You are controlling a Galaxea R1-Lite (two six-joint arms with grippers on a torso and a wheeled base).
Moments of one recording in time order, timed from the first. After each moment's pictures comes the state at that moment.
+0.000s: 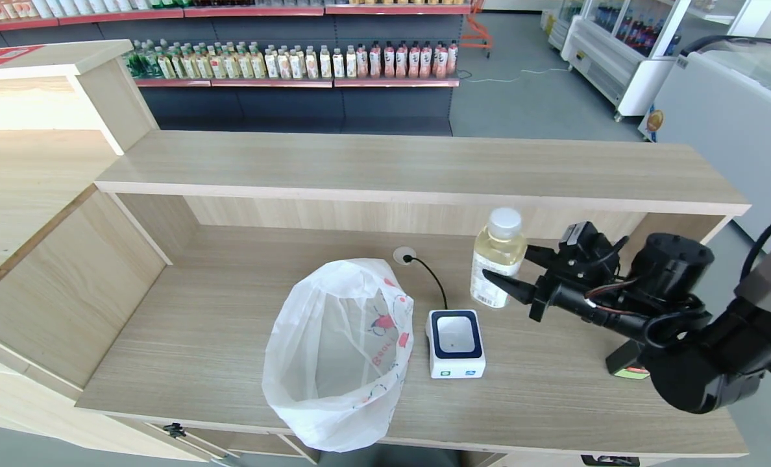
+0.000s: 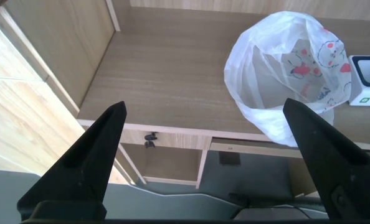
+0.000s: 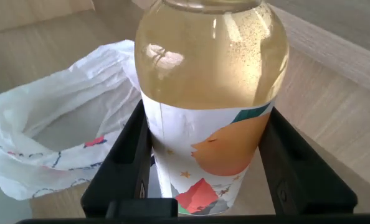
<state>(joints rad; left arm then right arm) 0.00 0.00 0.00 0.00 0.00 -0.01 0.24 2.02 -0.64 -1.48 0.62 -0.31</state>
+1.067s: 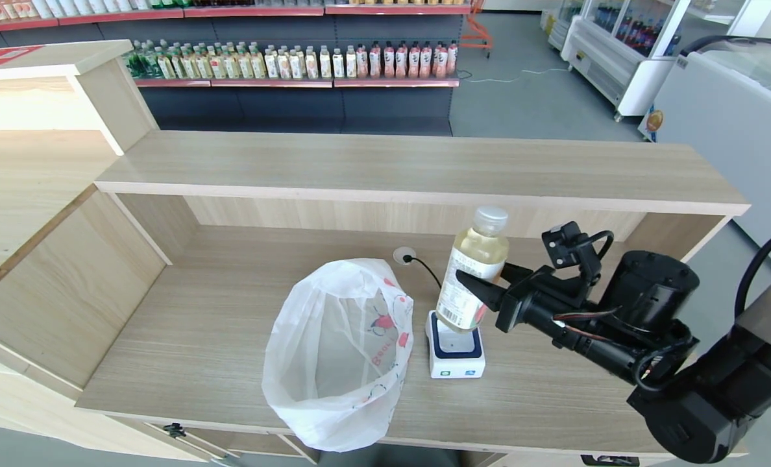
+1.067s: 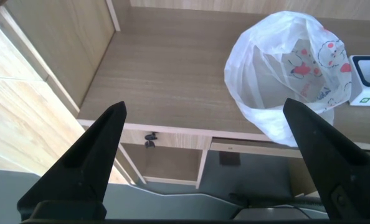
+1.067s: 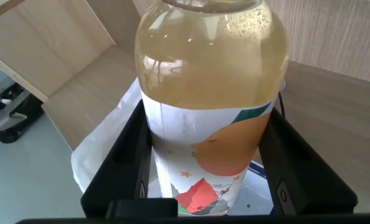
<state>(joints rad) 0.00 0.00 0.00 0.00 0.00 -0.01 0.47 1.97 -0.54 -1.51 0.29 0.07</state>
